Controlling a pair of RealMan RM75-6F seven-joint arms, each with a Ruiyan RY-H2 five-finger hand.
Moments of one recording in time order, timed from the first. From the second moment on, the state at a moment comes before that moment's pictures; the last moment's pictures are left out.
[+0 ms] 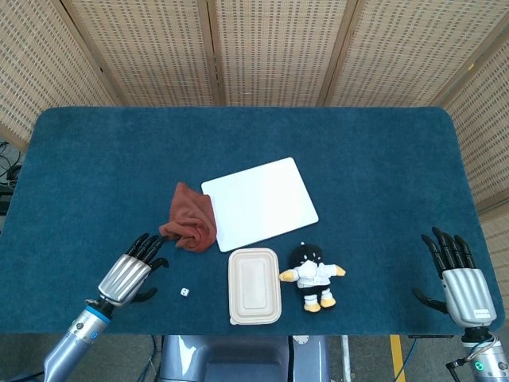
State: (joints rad) left arm -0.35 -1.38 0.03 -1.65 1.59 1.14 0.32; right arm 0.08 -1.19 0.03 -1.52 -1.60 1.54 0.03
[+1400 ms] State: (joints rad) left arm -0.43 -1.56 0.04 -1.63 1.39 1.03 0.55; right arm 0.06 -1.17 0.04 -1.52 -1.61 1.57 0.07
